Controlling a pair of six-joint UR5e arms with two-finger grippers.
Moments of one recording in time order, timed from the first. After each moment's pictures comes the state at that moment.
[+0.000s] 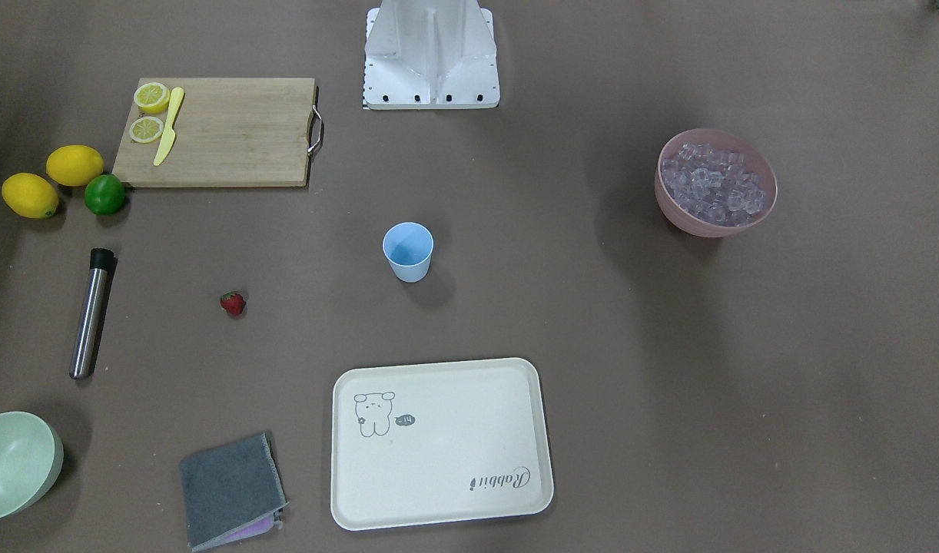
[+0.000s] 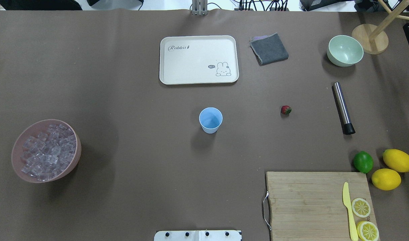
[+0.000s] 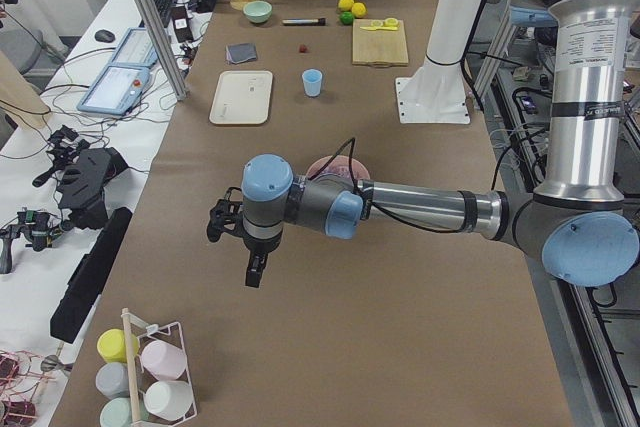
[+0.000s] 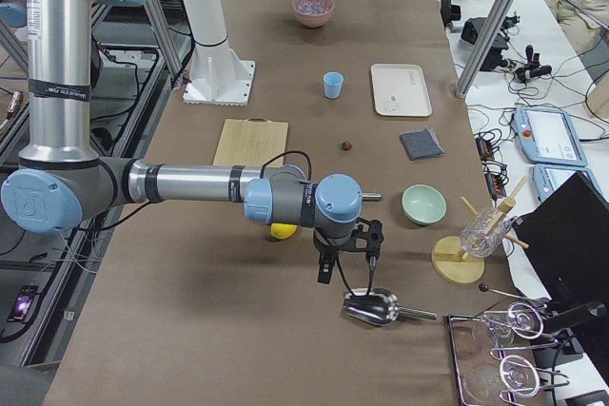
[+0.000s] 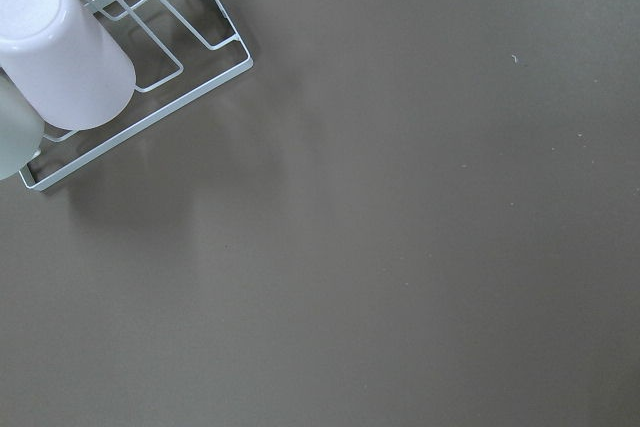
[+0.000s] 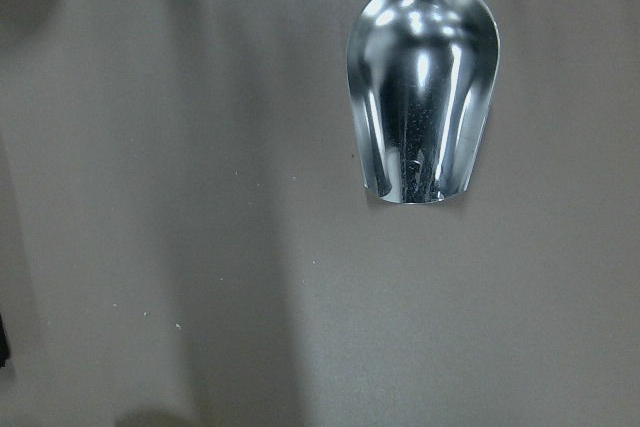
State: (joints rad) left arm -1.55 -1.55 -1.69 -1.75 -2.29 -0.09; right arm 1.60 -1.66 1.68 -1.63 2.40 0.09
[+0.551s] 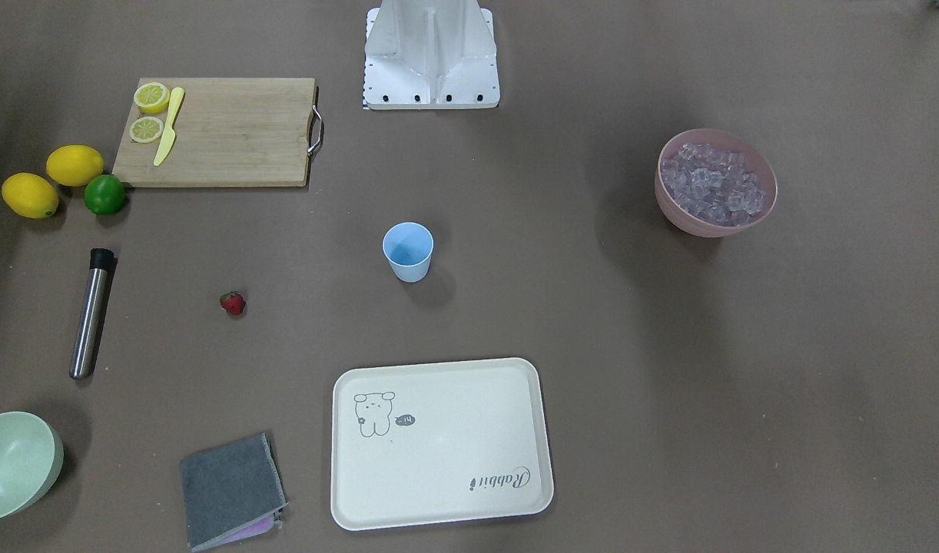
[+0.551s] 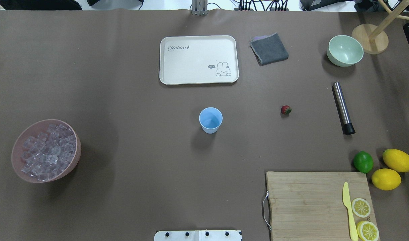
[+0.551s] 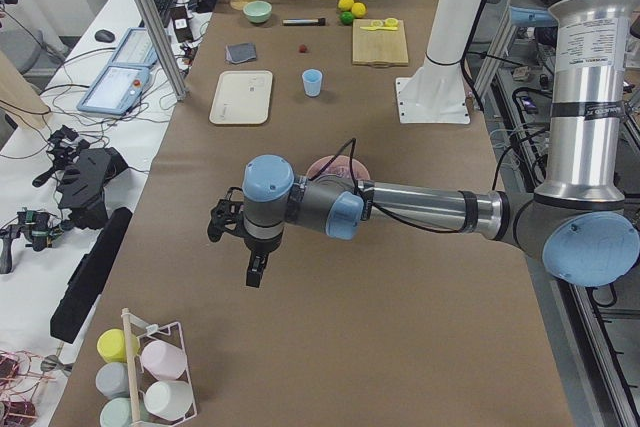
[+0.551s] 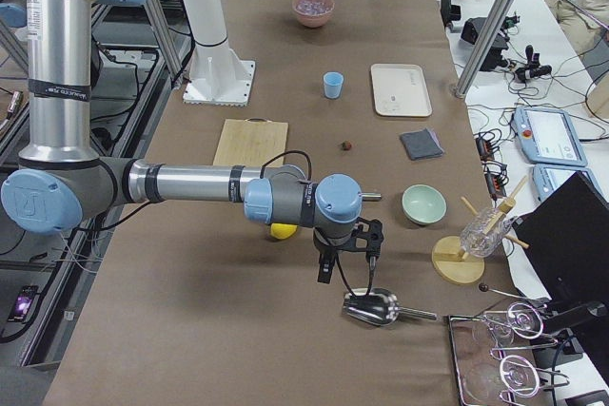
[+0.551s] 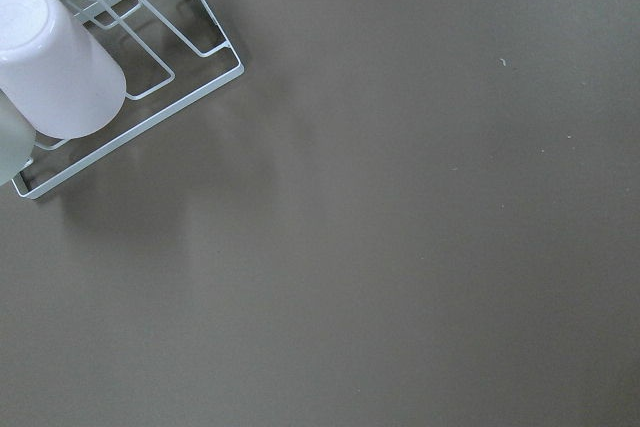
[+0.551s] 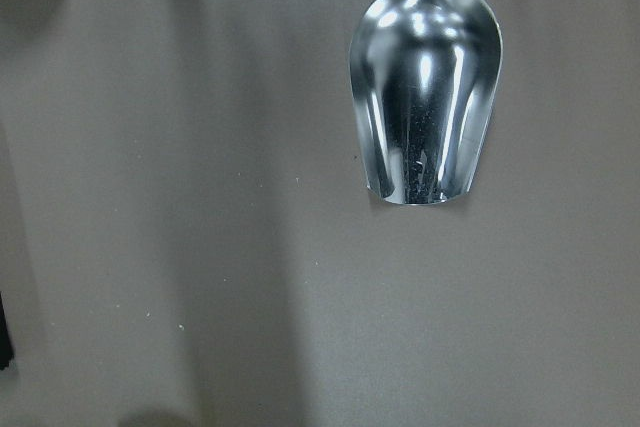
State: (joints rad) left arm -1.55 -1.54 -1.69 -1.76 -2.29 -0.09; right arm 1.60 -1.65 1.68 -1.63 2.40 0.09
